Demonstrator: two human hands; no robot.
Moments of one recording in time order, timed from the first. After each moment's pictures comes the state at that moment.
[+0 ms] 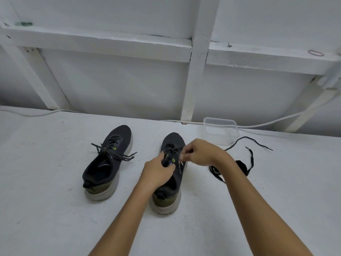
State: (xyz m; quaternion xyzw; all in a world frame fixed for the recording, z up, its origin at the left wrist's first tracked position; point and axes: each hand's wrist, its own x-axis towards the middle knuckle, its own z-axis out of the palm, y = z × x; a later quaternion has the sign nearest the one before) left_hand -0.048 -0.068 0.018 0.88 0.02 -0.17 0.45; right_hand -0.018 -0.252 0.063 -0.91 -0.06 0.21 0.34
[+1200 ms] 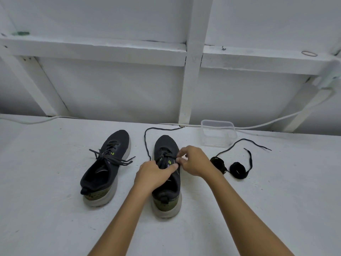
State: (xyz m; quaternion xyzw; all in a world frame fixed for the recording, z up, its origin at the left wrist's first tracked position) left_hand -0.041 -0.069 0.020 0.90 0.10 -0.19 0.37; right_hand -0.013 -0.244 0.008 -0.95 0.00 0.10 0.31
